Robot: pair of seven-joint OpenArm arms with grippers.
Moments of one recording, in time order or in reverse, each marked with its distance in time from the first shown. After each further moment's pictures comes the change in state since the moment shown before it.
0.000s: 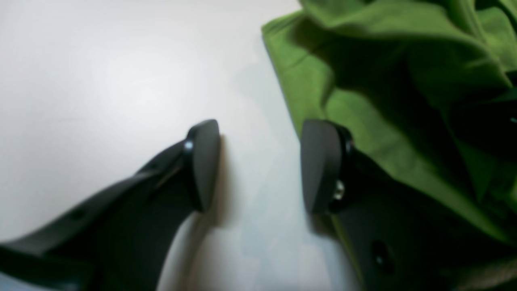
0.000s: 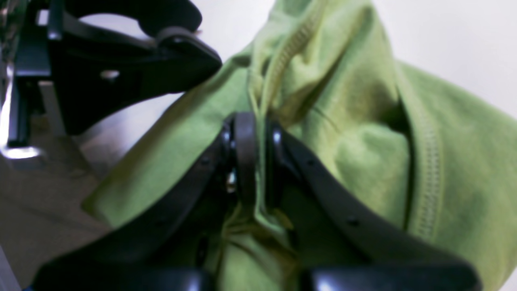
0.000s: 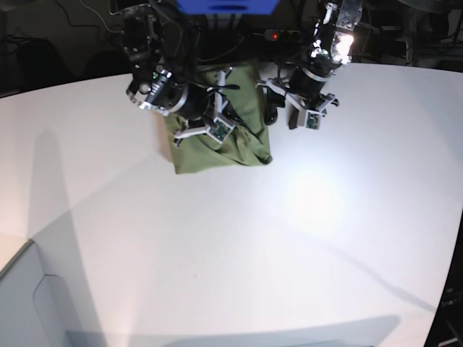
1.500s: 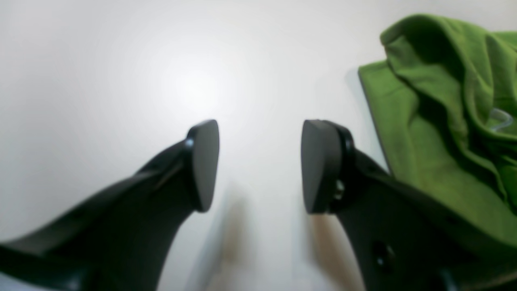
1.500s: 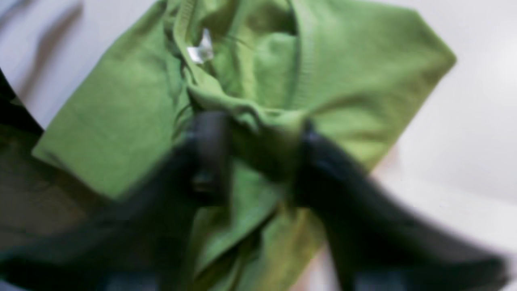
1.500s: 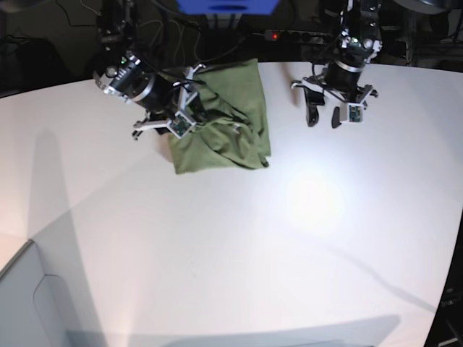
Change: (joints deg) left arm 7.6 -0.1 -13.2 9.5 0.0 0.0 0.5; right arm -6.5 2.6 9.3 9.2 0.5 0.0 0.0
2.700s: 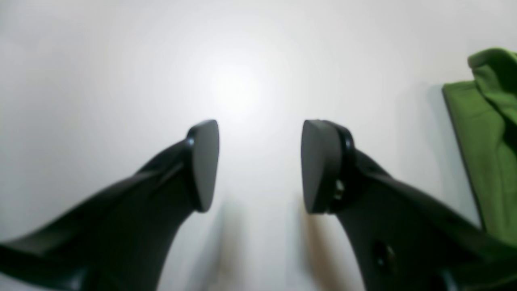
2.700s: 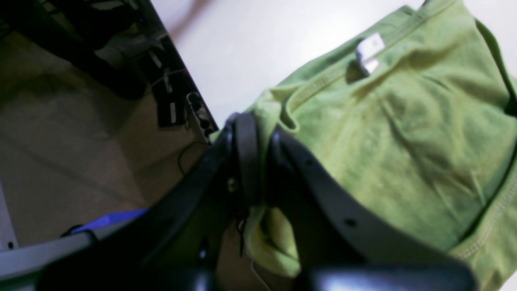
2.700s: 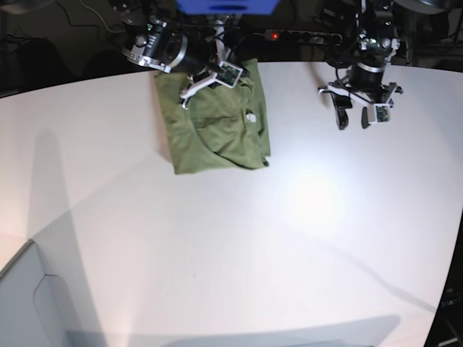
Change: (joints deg) left arm 0.5 0.4 -9.2 0.0 0.0 0.0 0.2; right arm -7.0 5.6 -19.2 5.0 -0.5 -0.1 0.5
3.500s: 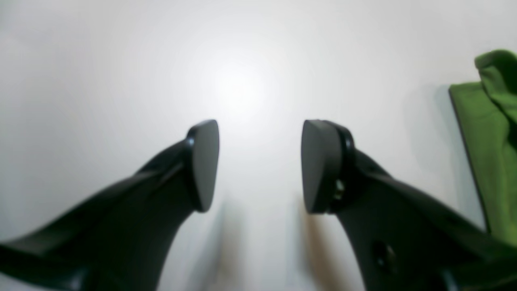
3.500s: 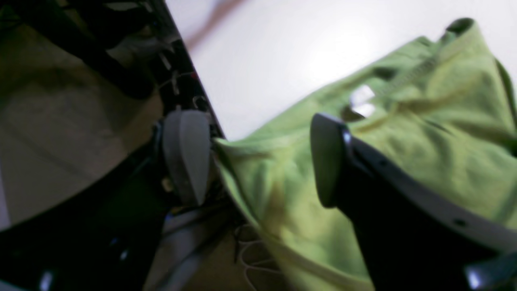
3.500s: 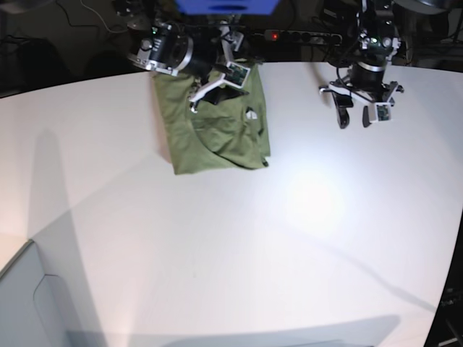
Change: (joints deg) left arm 1.0 0.0 -0.2 0.0 0.0 0.0 -0.2; right arm 3.3 0.7 -2.0 -0.2 0.5 -0.2 -0.4
